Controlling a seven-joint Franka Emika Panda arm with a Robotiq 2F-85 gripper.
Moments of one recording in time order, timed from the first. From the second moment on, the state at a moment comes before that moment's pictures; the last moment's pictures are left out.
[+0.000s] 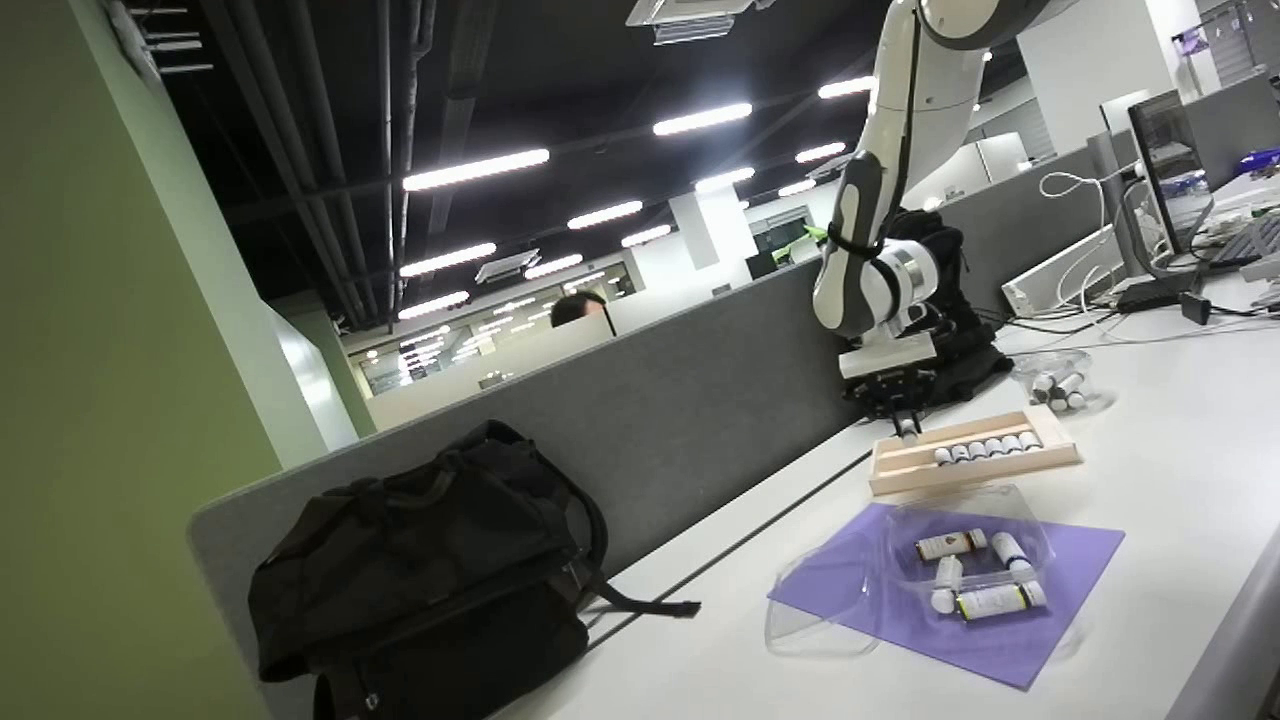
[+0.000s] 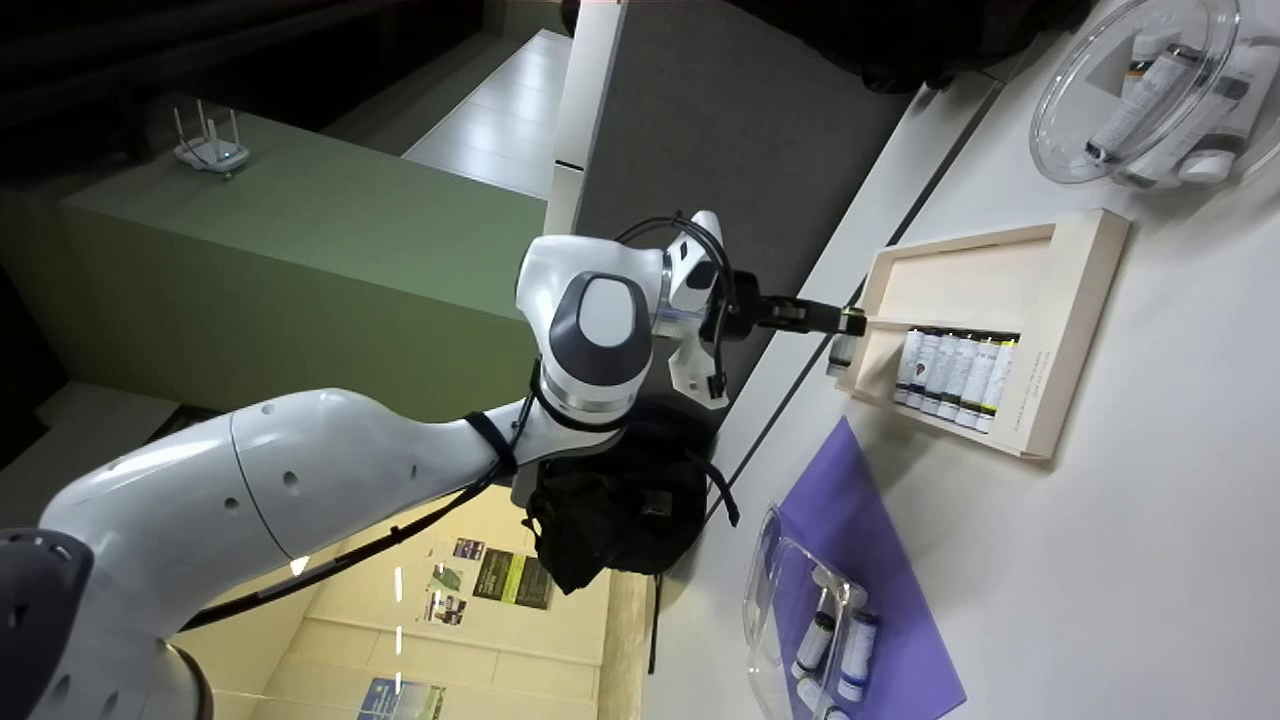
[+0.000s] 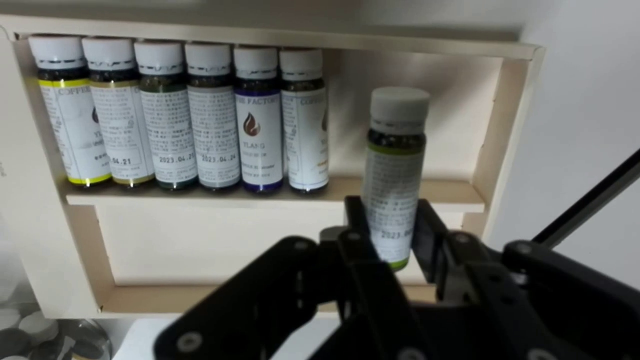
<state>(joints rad) 0.02 0.73 -0.22 -1.75 0.18 2.58 0.67</state>
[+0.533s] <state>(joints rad) 0.03 0.73 -0.23 -1.75 0.18 2.57 0.69</state>
